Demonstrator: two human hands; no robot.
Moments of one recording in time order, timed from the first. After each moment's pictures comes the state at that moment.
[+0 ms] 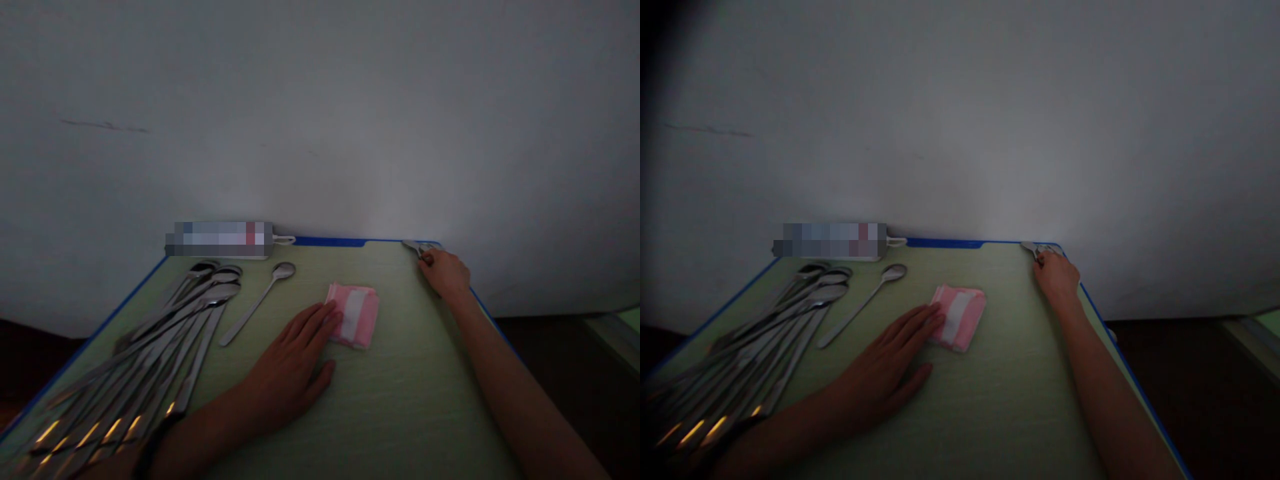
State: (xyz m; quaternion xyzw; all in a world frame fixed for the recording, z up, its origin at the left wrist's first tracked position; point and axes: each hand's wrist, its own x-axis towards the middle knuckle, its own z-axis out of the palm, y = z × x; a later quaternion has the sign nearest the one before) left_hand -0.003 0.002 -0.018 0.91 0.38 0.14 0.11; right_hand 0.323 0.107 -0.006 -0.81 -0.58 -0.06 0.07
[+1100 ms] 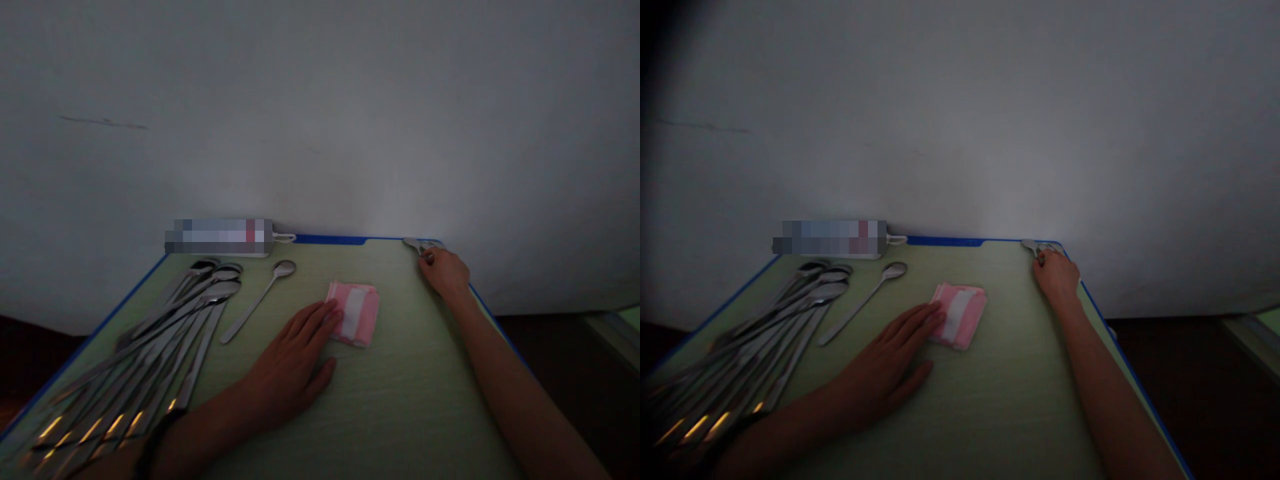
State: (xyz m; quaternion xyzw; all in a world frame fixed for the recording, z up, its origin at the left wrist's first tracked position) left_hand -0.002 0.003 -0.017 0.91 0.37 0.12 0.10; right_hand 0.326 0.110 -0.012 -0.80 -0.59 -0.08 0.09
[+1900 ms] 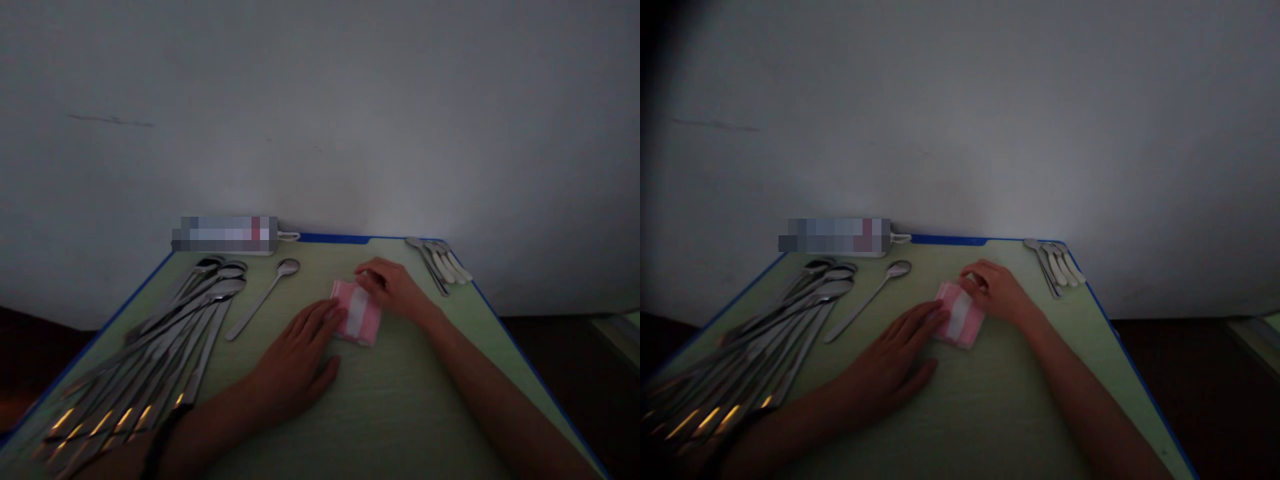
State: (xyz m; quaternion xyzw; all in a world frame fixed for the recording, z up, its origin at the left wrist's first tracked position) left_hand -0.002 0.002 -0.015 0.90 0.38 0.15 0.13; right_hand 0.224 0.081 -0.003 -0.44 -0.84 0.14 0.28
